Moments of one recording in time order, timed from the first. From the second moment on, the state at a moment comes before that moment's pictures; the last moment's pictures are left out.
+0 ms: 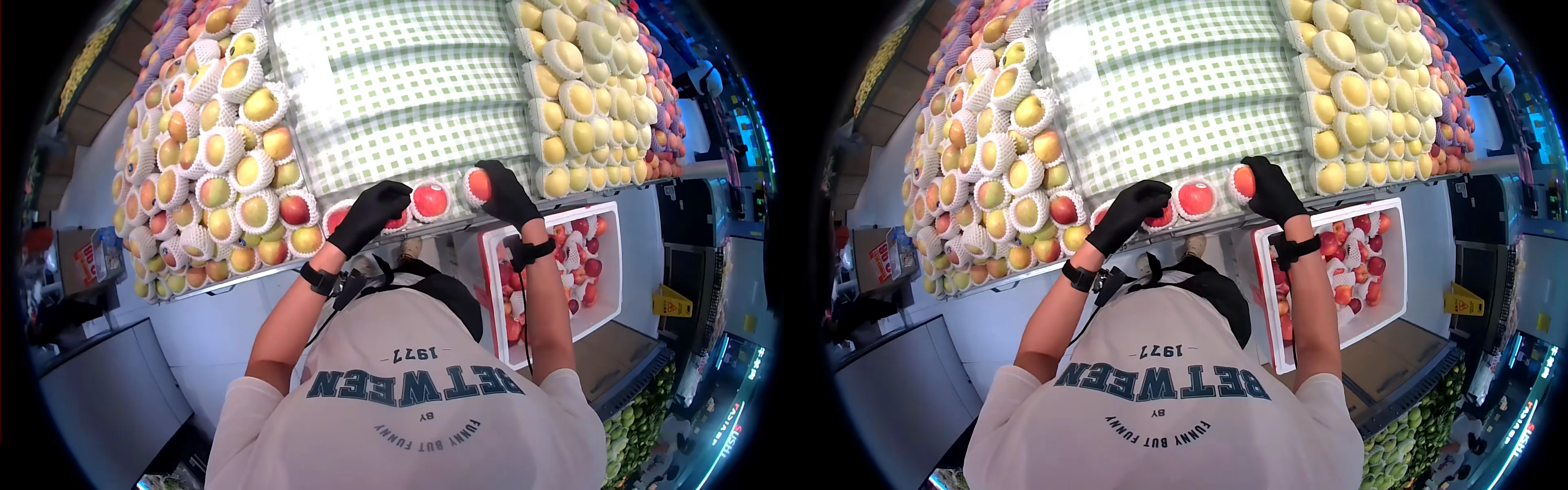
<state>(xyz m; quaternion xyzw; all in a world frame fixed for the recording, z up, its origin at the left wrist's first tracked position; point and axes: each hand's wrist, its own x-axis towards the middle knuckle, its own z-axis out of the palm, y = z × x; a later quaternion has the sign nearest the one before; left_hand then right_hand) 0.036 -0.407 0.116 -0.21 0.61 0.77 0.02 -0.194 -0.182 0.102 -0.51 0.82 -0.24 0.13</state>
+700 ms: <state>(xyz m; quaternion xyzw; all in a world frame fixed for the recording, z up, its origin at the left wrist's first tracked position) 0.046 -0.407 0.118 -0.23 0.57 0.79 0.03 -0.197 -0.177 0.086 -0.36 0.77 -0.37 0.37</state>
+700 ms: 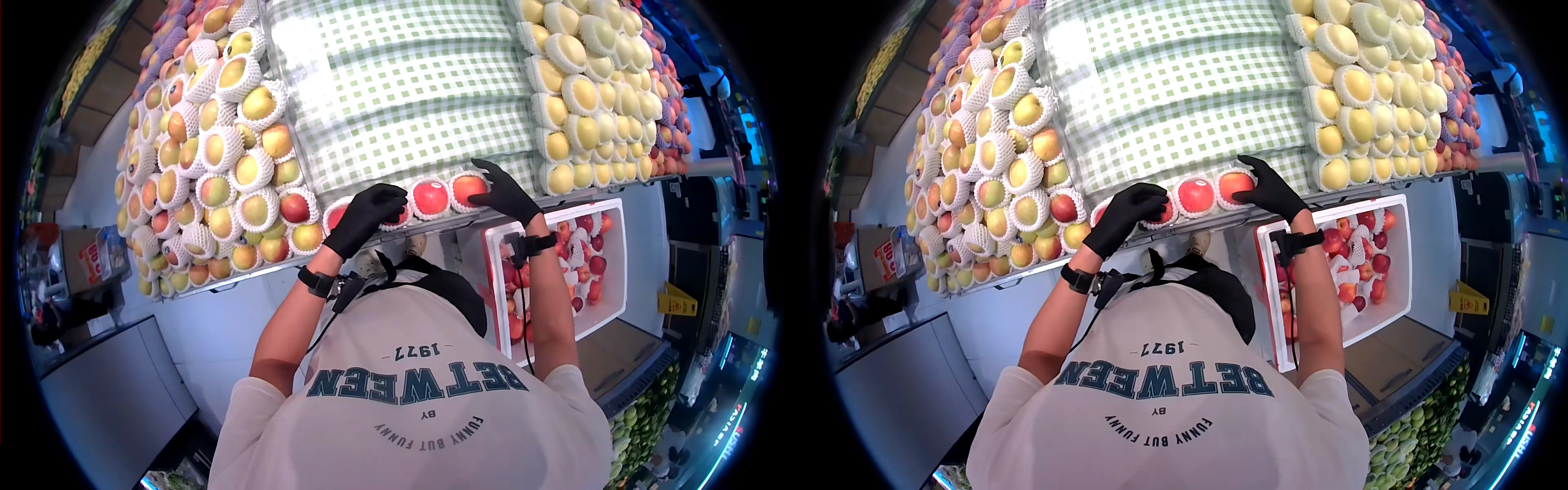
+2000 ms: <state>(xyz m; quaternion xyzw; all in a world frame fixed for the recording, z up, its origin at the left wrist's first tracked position) 0.144 -0.393 0.098 -0.11 0.55 0.82 0.15 -0.017 -0.034 0.077 -0.11 0.86 -0.44 0.25</state>
